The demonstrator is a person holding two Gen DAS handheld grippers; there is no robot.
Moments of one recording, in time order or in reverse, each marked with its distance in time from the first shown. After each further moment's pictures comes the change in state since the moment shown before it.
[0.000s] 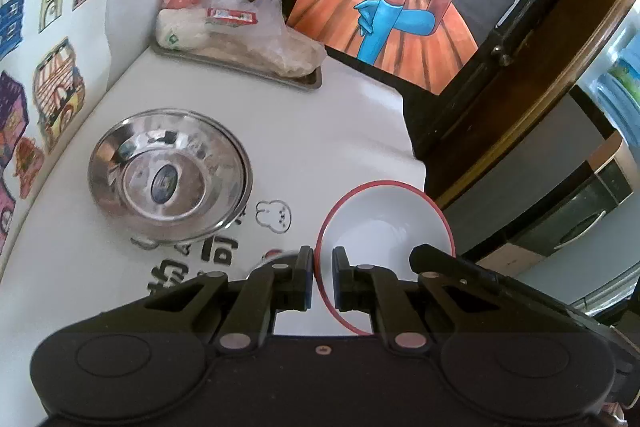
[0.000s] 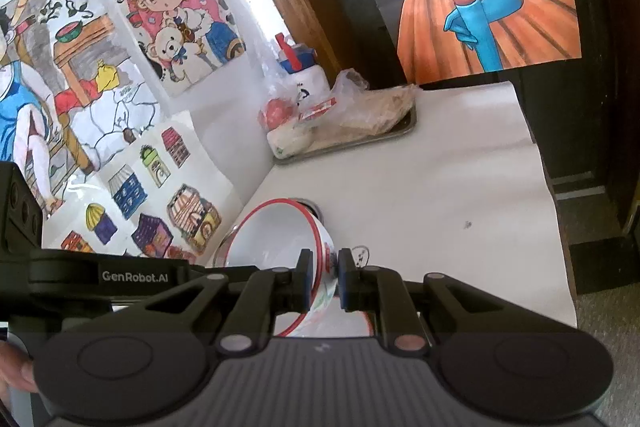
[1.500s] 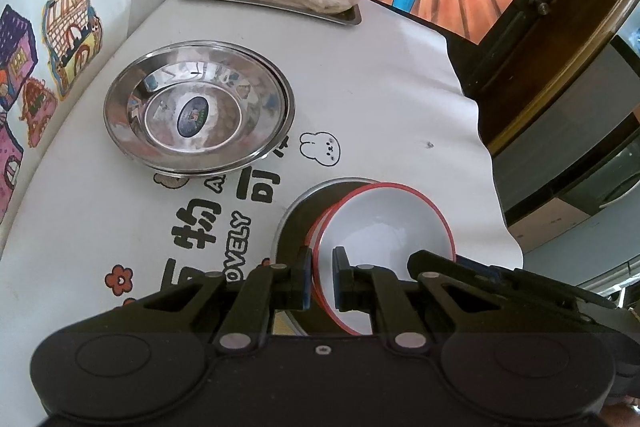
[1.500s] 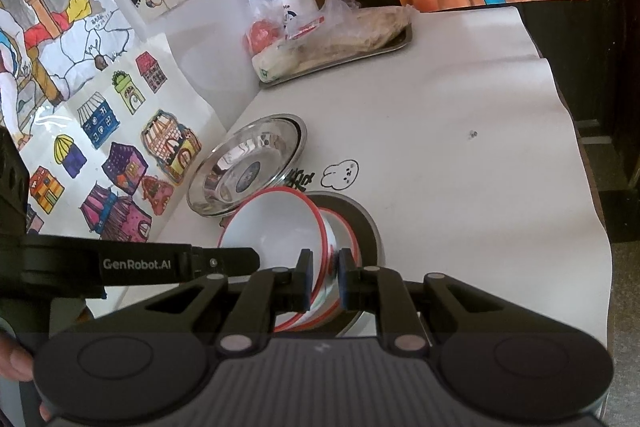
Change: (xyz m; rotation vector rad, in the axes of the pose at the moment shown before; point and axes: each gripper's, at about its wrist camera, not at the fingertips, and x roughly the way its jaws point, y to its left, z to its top) left arm 0.039 0.015 -0.030 0.030 0.124 0.122; right arm 0.044 -0.019 -0.042 0.017 0.177 -0.009
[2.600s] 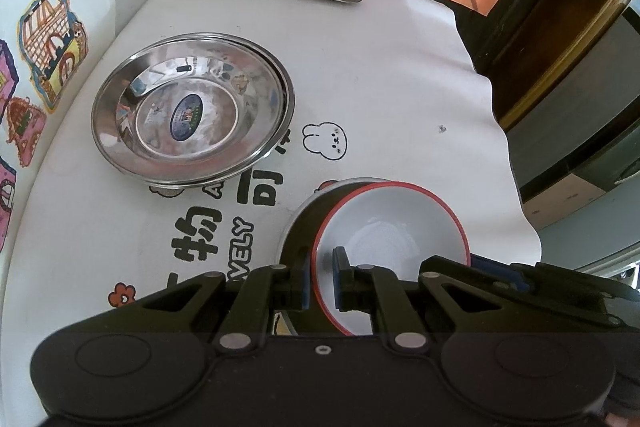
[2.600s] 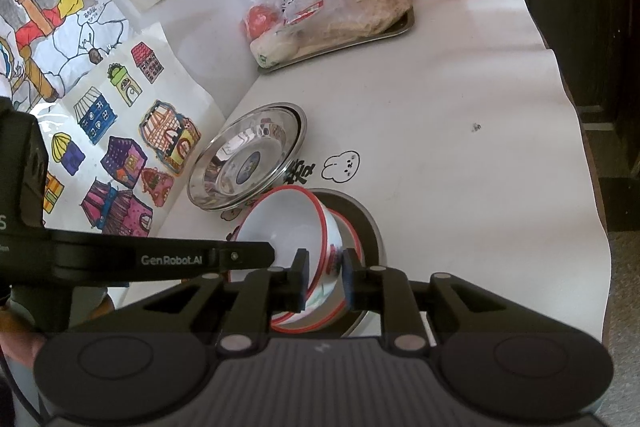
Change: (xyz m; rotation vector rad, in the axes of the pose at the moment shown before) left arm 0.017 -0.005 0.015 0.043 0.084 0.042; right arm 0.003 0.002 0.011 0.009 0.070 0.001
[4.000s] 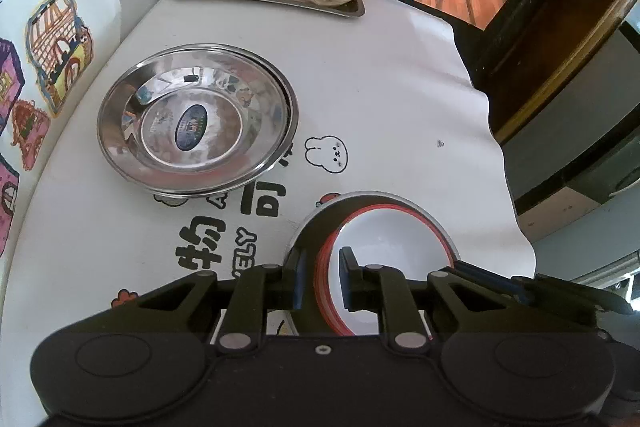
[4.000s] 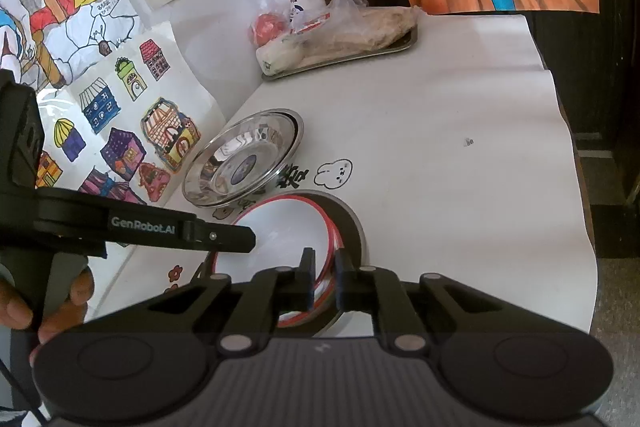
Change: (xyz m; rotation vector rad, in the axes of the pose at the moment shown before) left arm -0.007 0.005 0.002 -0.019 -0.036 -0.022; right arm -0.004 -0.006 -0.007 -0.074 -0.051 -0.008
